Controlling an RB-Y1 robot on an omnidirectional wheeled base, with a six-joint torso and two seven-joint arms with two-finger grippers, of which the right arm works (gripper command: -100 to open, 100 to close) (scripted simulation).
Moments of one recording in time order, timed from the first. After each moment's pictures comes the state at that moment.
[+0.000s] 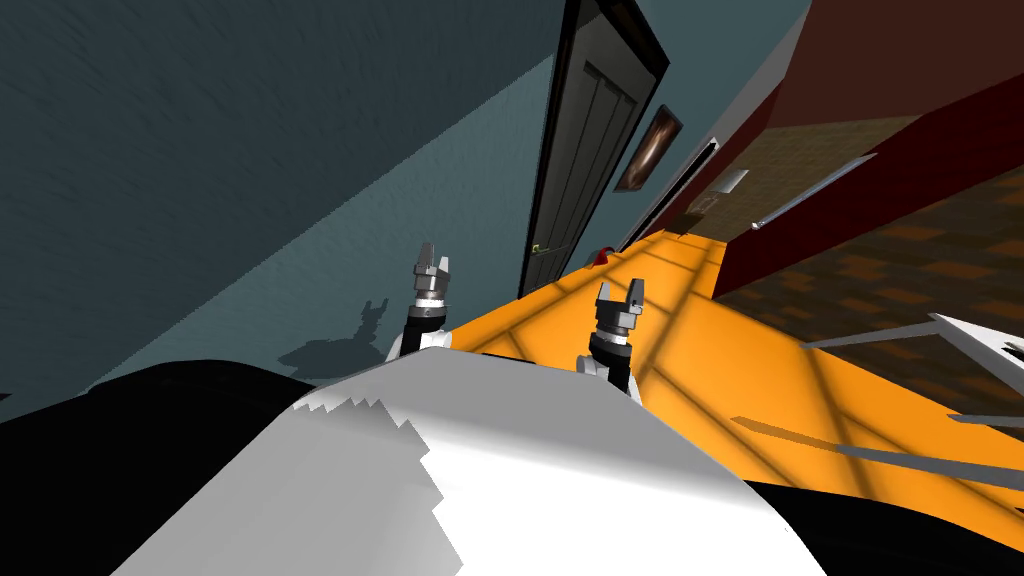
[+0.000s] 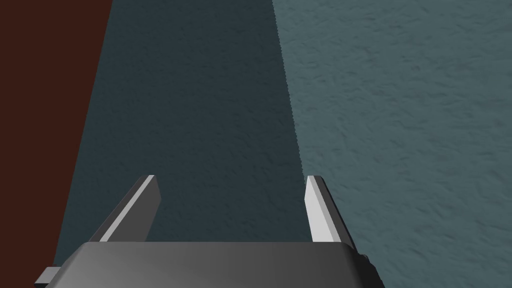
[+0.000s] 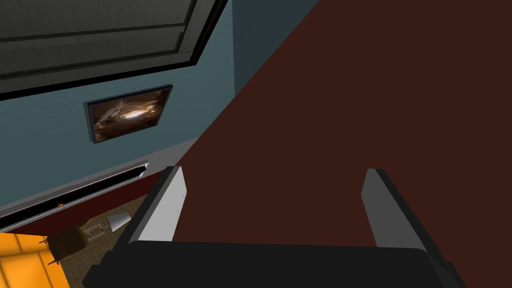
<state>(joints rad) 0.47 -0.06 -0.03 -2.14 0.03 -0.62 -0.12</state>
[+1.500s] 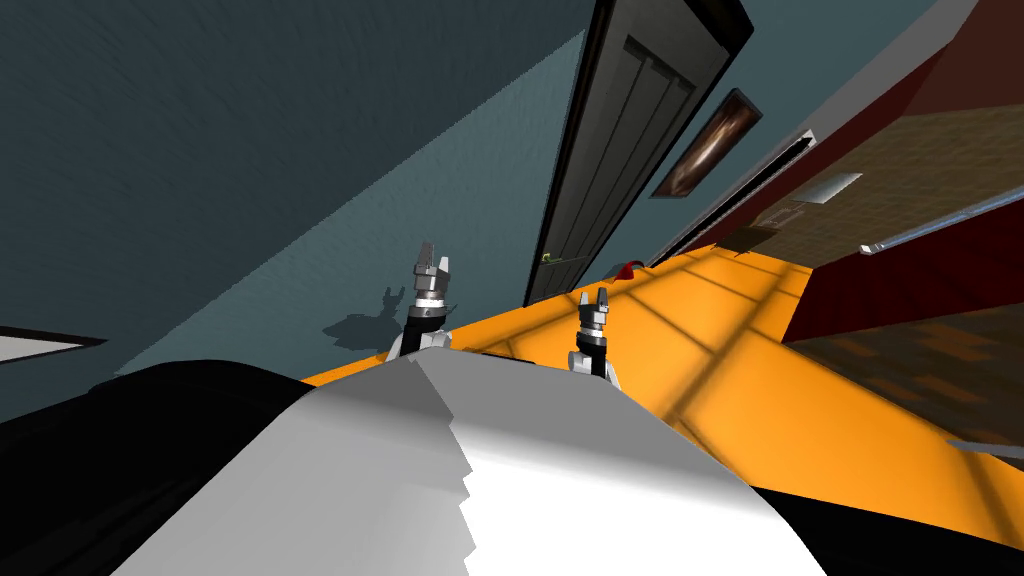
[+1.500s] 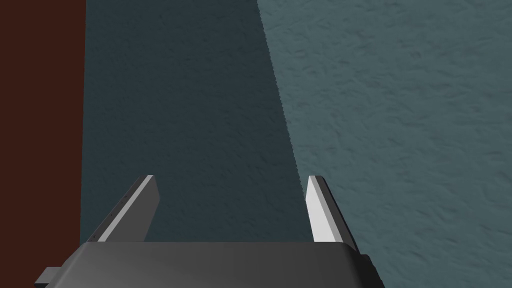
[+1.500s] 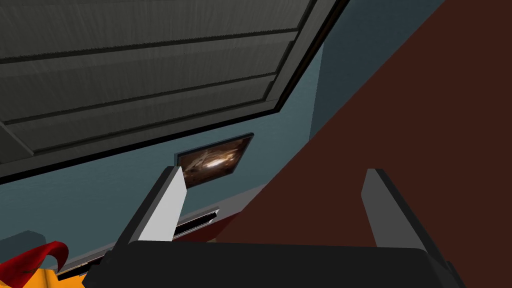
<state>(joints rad) 0.32 -0.10 -0.03 -1.77 0.02 -0.68 -0.13</state>
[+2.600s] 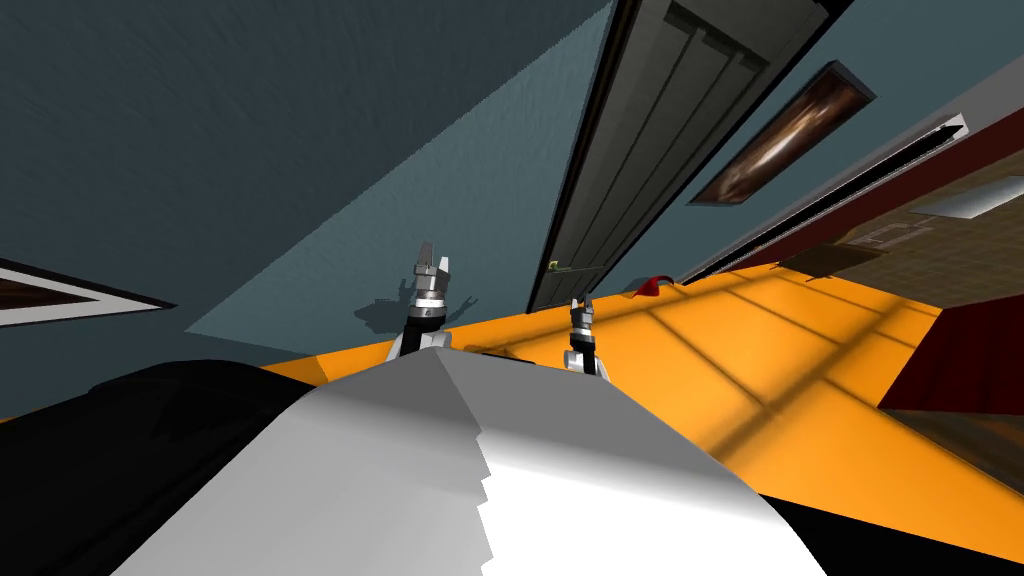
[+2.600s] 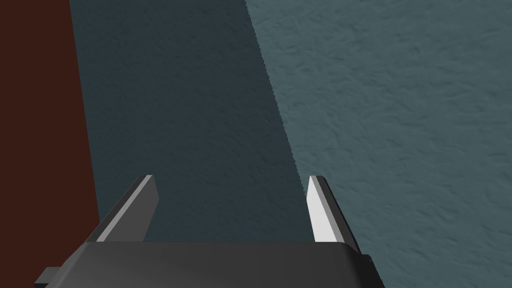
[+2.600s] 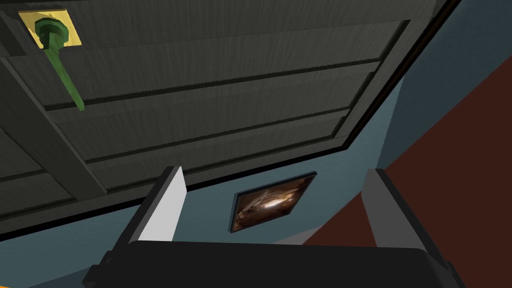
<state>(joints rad) 0.20 -0.13 -0.03 -1.47 0.00 -0.72 -0.14</state>
